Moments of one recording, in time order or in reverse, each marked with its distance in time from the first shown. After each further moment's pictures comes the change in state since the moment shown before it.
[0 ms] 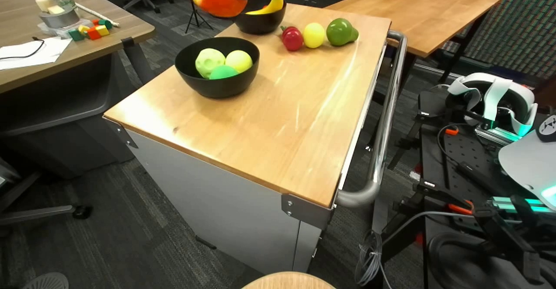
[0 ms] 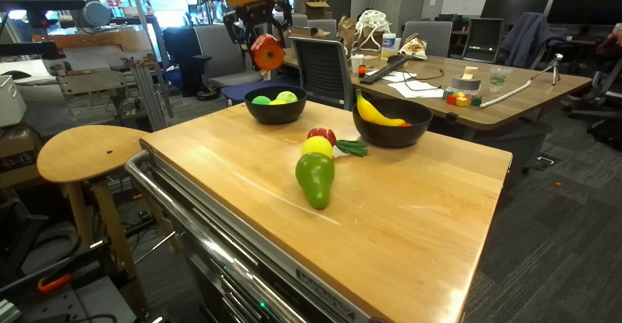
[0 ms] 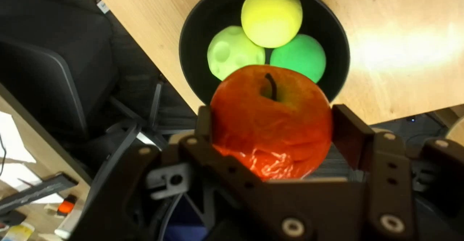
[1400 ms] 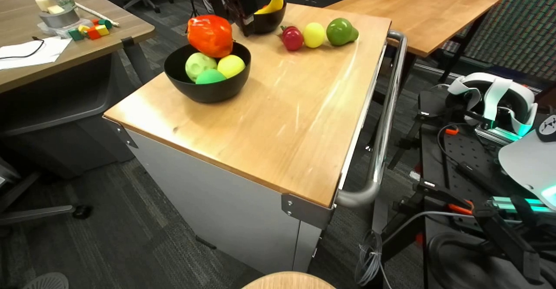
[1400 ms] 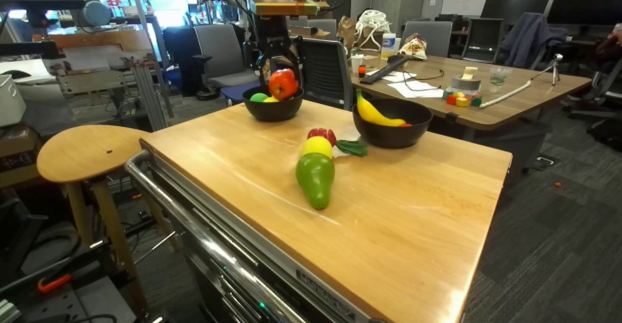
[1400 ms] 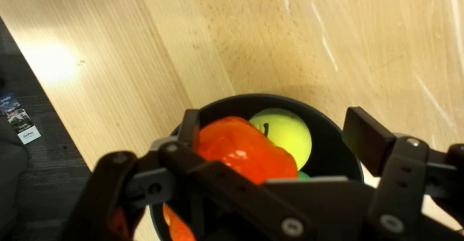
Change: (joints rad) arm -0.145 0.414 0.226 0.533 -0.416 -0.619 0.154
